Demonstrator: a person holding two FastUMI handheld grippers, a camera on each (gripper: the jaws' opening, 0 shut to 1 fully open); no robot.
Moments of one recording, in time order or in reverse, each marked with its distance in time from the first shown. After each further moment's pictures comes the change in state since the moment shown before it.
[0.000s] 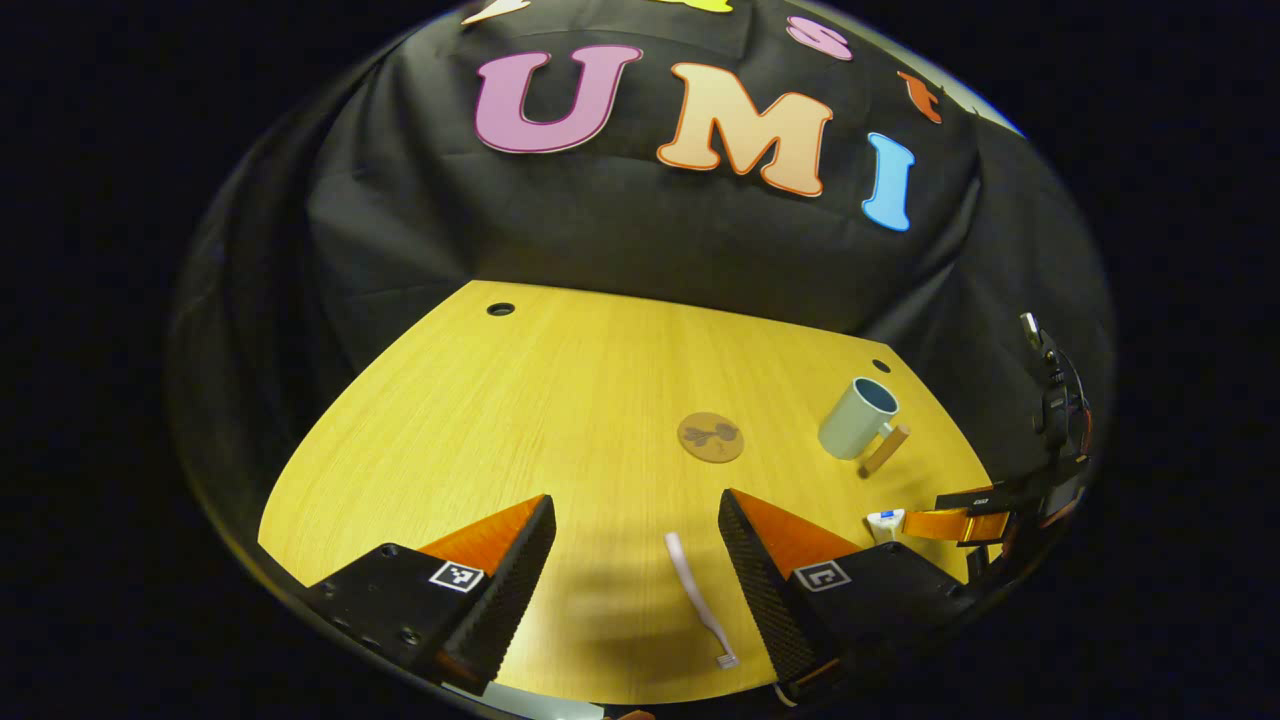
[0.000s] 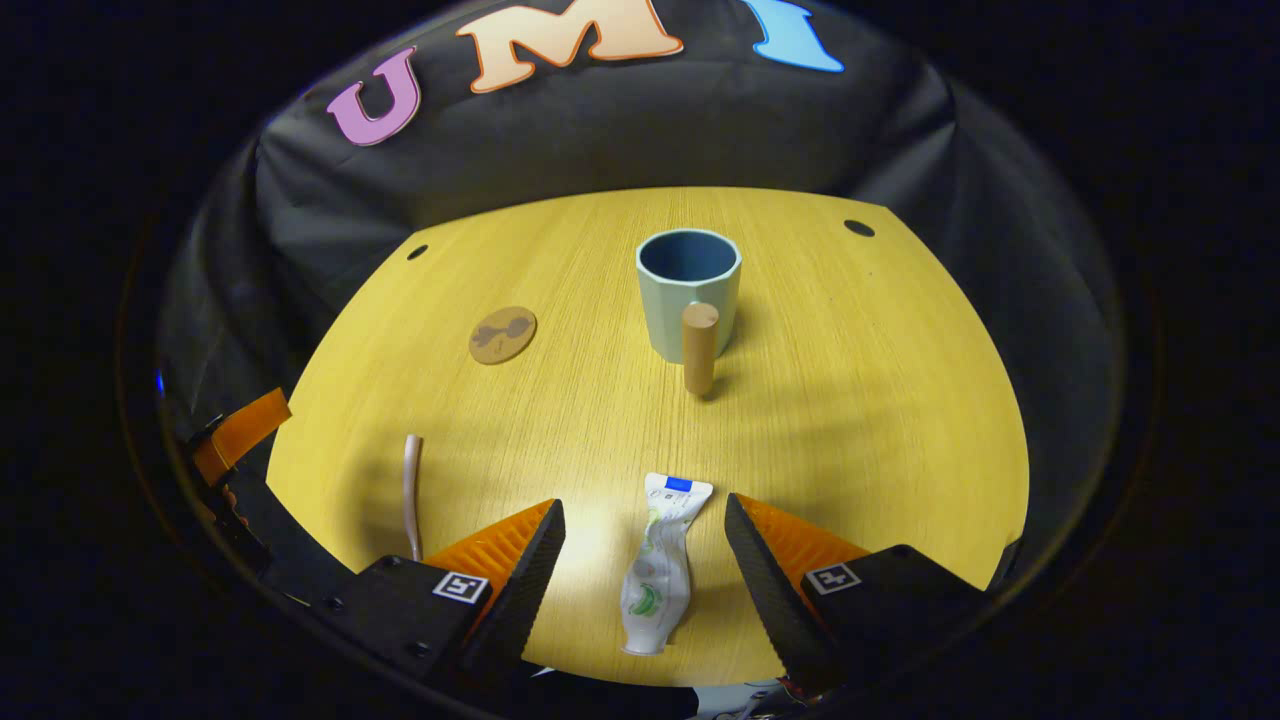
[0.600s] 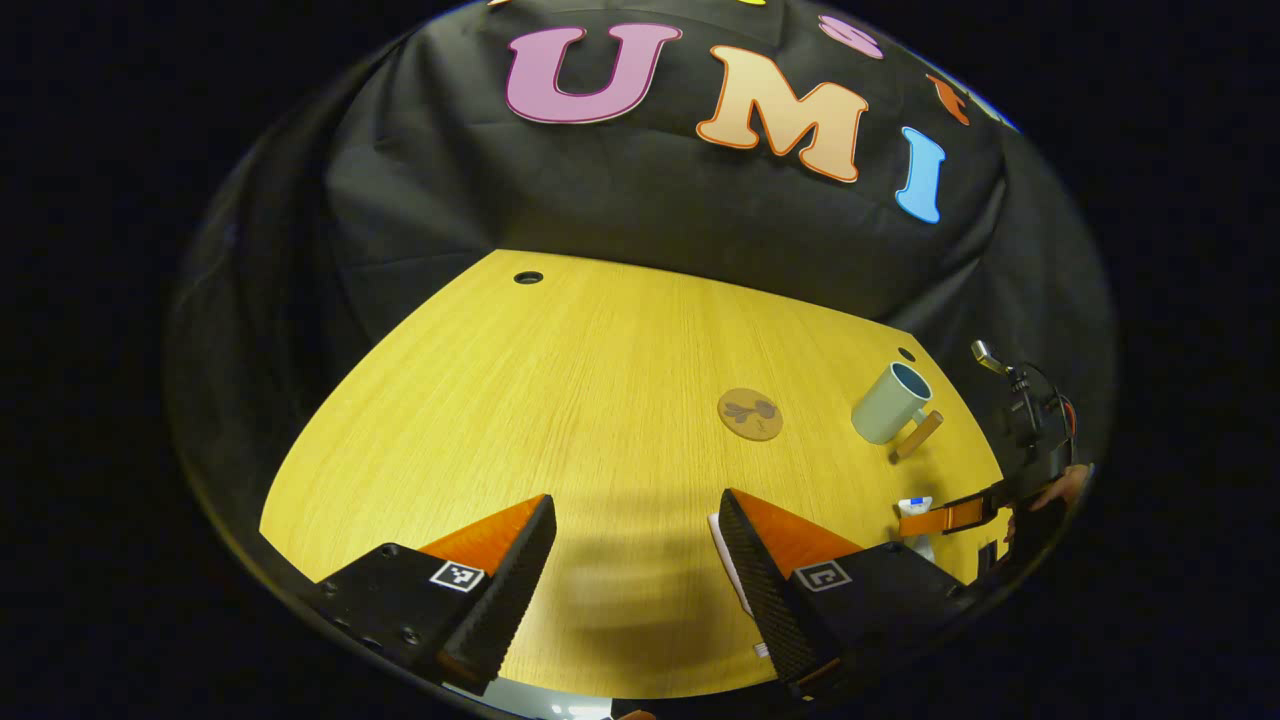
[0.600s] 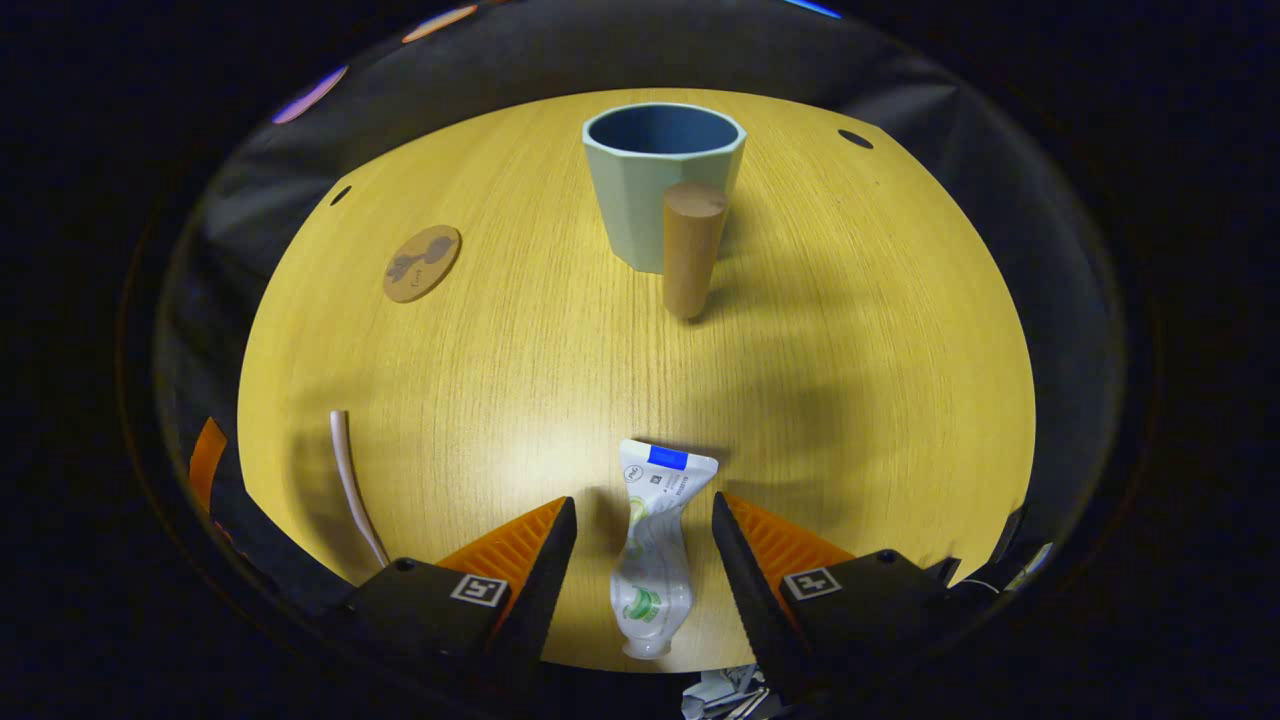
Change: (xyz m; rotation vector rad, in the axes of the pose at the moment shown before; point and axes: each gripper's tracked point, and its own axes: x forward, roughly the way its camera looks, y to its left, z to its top) left arm 0.017 0.025 -0.020 -0.040 0.077 0.002; right arm 0.043 -0.014 -0.033 0.063 0.296 -0.130
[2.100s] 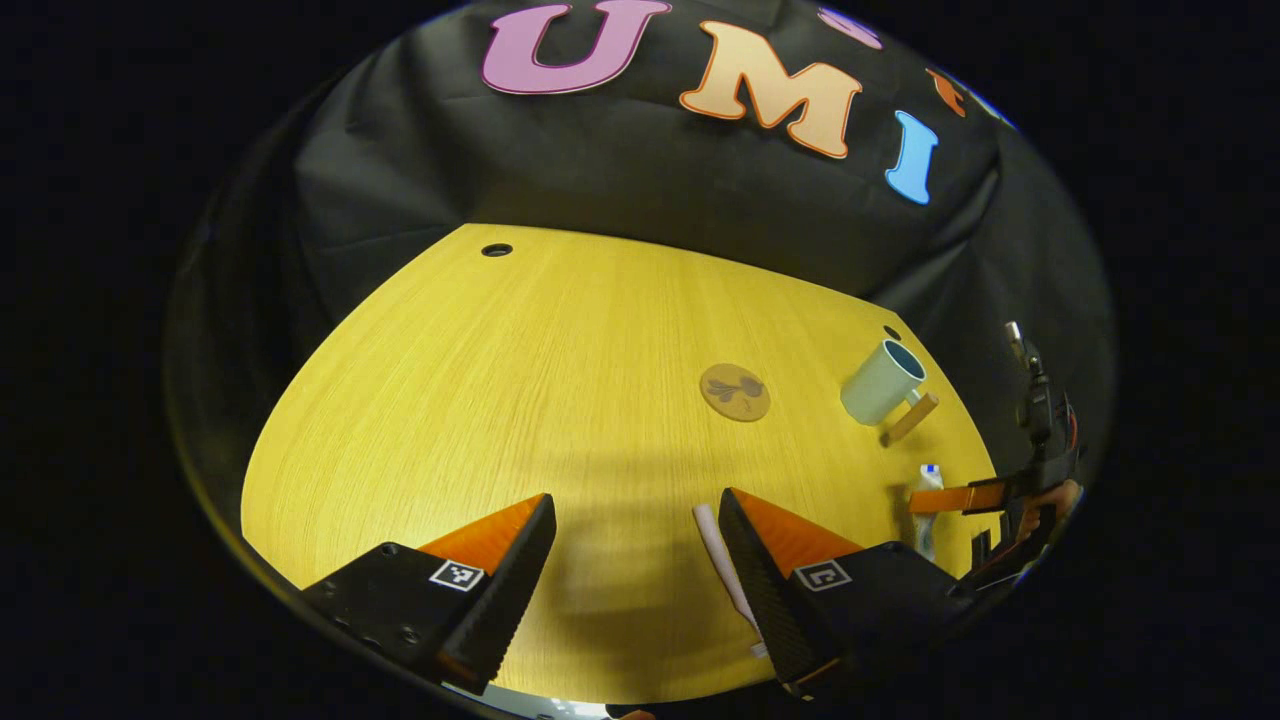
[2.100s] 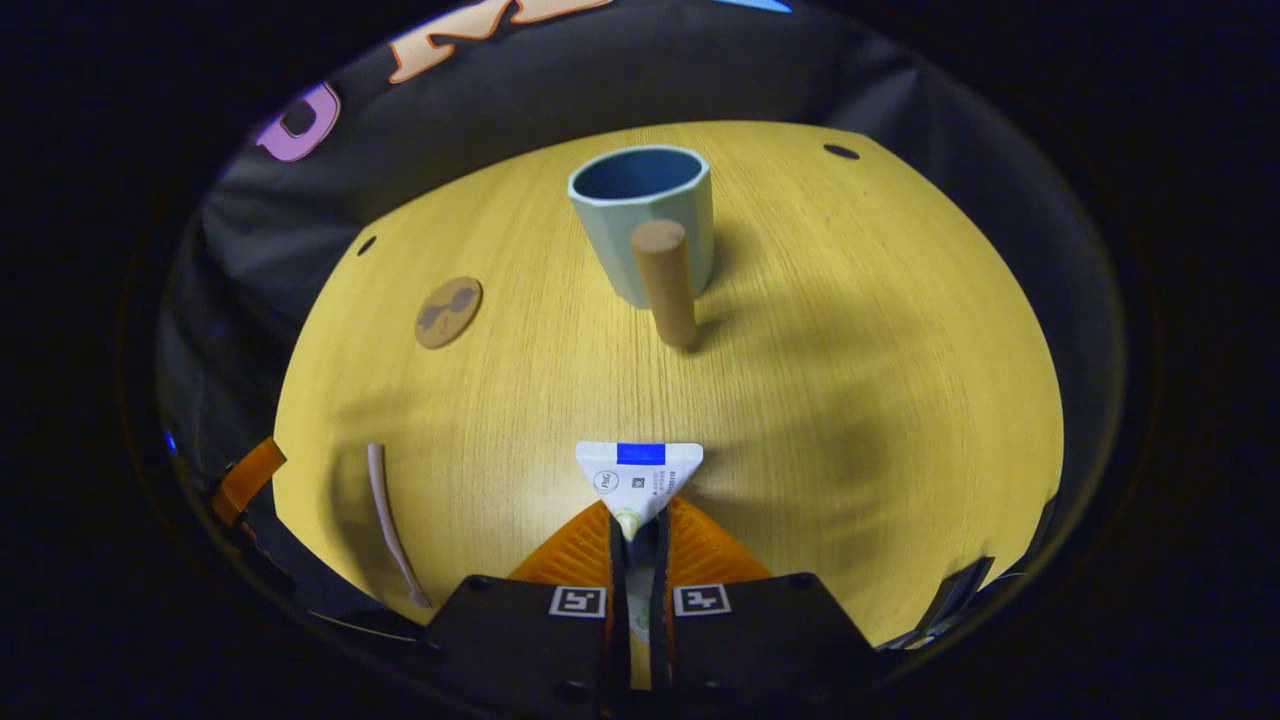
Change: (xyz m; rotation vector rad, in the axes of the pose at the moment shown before) left arm 0.017 -0.002 -0.009 0.029 0.074 -0.074; right arm -0.022 0.005 0.024 0.079 -0.231 0.153
